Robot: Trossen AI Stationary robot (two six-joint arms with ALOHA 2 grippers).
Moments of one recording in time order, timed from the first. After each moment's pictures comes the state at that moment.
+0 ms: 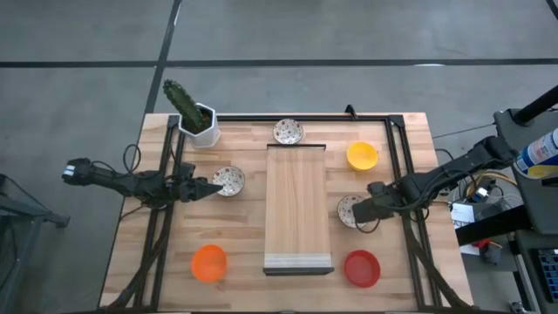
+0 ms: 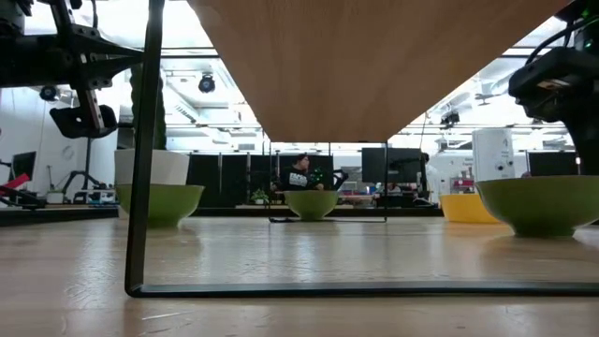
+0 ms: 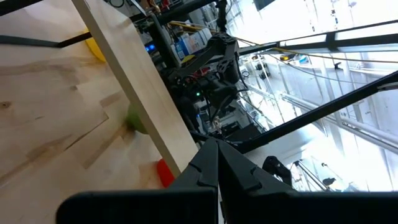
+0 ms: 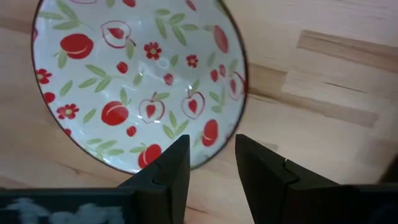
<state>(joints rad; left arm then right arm) -0.23 0.25 0.03 0.30 -0.27 -1.11 0.37 1.05 0.62 -0.92 0.00 1.78</state>
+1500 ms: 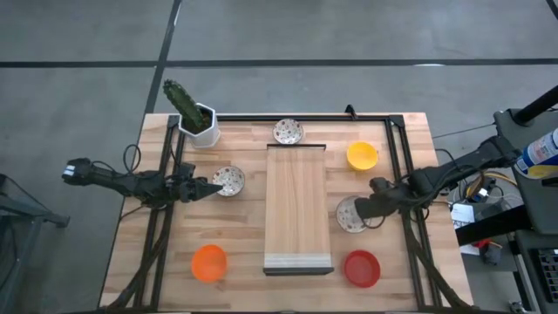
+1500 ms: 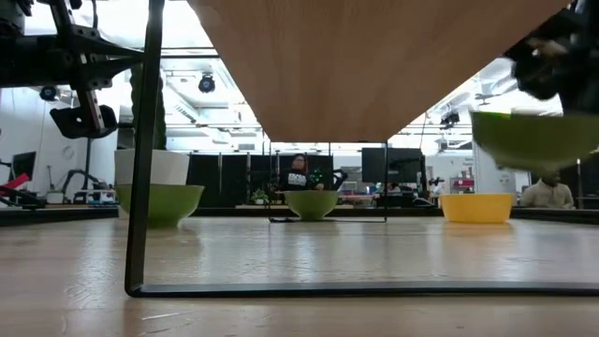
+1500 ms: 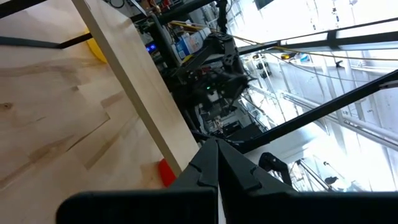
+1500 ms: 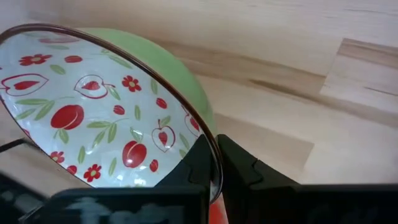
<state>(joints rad) -0.23 0.25 0.03 0.30 -0.27 -1.10 0.37 0.91 0.68 -0.94 0.04 1.77</state>
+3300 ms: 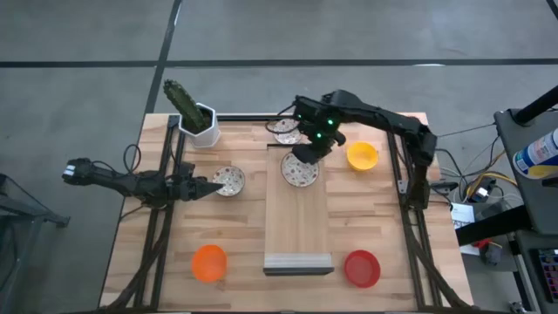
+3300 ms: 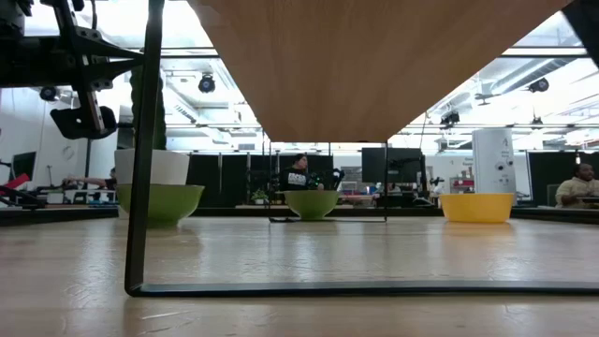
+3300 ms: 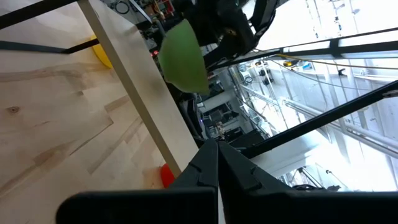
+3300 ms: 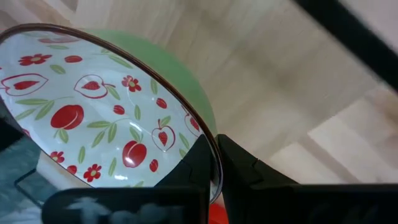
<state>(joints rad) -0.23 0.25 0.03 0.29 -0.31 -1.11 -0.37 1.93 1.97 -1.49 -0.40 0.58</state>
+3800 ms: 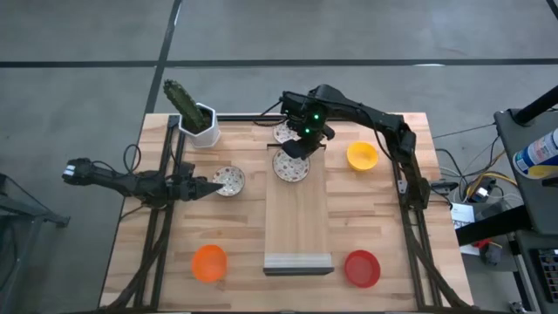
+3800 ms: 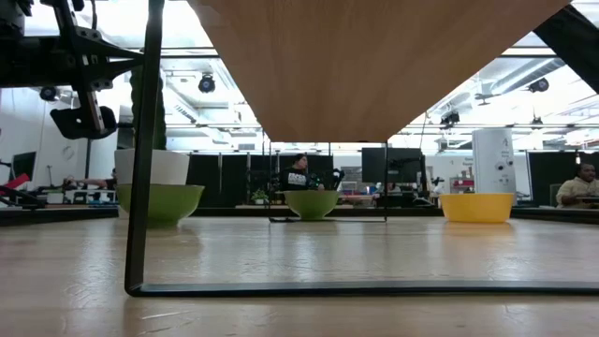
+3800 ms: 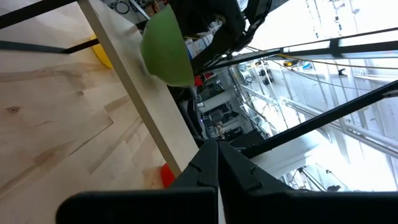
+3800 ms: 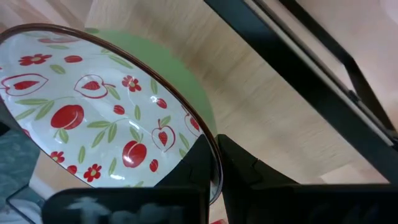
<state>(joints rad) -0.23 0.25 0.03 0.29 -0.30 -1.11 -0.39 2.10 2.19 -1.57 -0.39 0.52</state>
